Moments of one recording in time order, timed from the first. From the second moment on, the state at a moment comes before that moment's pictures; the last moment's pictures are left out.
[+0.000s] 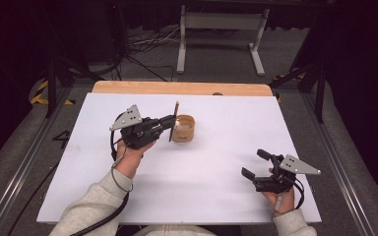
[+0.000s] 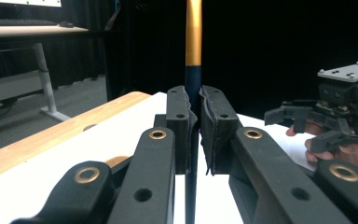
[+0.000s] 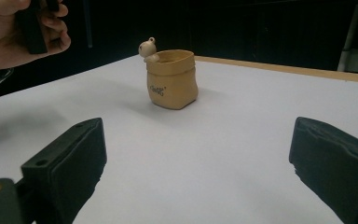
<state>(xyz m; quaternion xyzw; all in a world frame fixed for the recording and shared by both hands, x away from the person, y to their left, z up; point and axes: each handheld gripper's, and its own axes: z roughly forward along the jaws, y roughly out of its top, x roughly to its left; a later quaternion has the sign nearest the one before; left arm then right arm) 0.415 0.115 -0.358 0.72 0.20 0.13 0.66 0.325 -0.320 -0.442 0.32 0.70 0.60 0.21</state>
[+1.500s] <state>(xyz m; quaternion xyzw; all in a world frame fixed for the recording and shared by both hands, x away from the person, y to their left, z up) 0.463 0.071 -0.354 0.69 0.26 0.17 0.66 0.325 -0.321 -0.442 0.32 0.70 0.61 0.20</state>
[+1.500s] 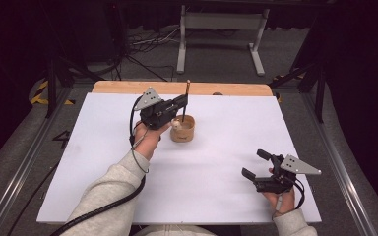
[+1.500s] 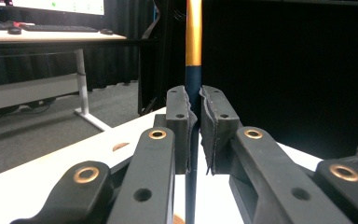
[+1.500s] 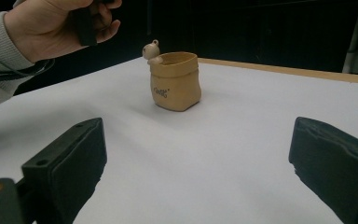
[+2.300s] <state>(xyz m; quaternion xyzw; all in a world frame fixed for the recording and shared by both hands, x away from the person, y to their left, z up) 0.483 0.064 -0.381 0.69 0.27 0.19 0.65 0.324 -0.320 -0.442 0.31 0.70 0.61 0.20</state>
